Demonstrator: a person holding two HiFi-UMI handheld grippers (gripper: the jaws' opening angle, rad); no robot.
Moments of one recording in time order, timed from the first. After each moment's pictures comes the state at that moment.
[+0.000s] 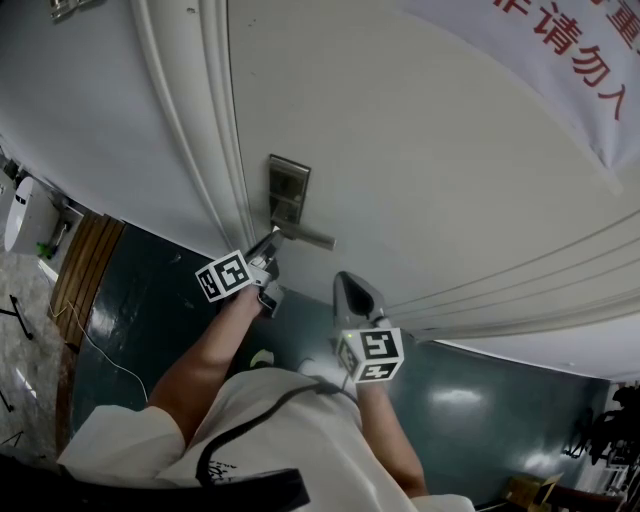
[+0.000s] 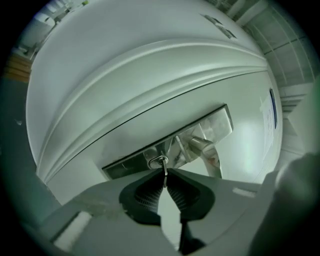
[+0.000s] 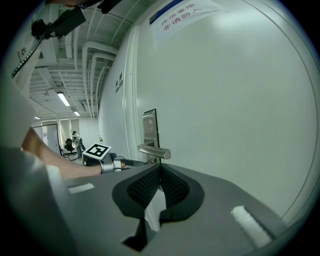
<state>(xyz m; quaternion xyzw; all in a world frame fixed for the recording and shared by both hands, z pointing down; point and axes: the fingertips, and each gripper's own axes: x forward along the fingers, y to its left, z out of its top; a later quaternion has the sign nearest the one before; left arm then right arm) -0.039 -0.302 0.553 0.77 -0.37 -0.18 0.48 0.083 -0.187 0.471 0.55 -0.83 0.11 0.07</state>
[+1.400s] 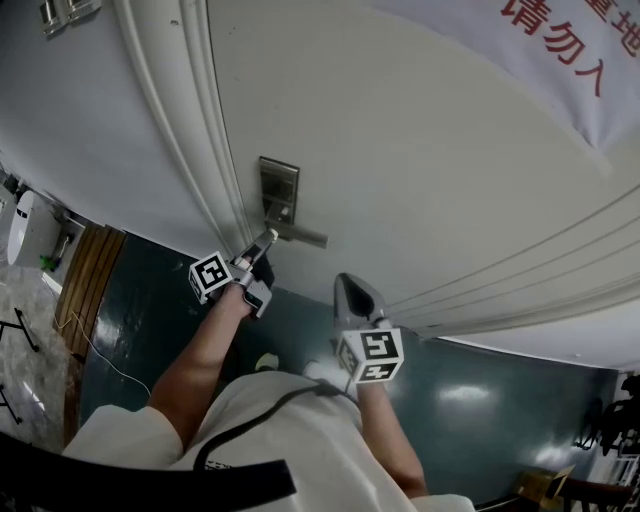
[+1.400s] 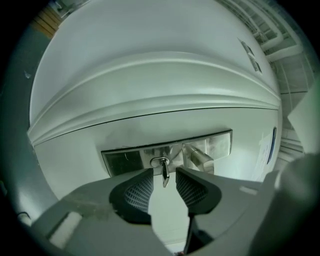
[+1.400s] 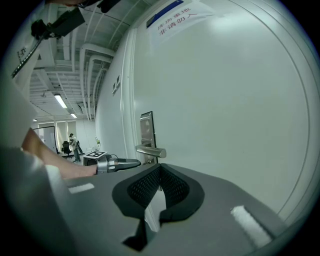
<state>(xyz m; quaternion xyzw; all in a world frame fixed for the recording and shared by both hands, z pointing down) -0.049 -0.298 0.553 0.71 -0.29 -0.27 0.58 0.094 -0.178 0.472 0.56 -0.82 0.11 0.05</state>
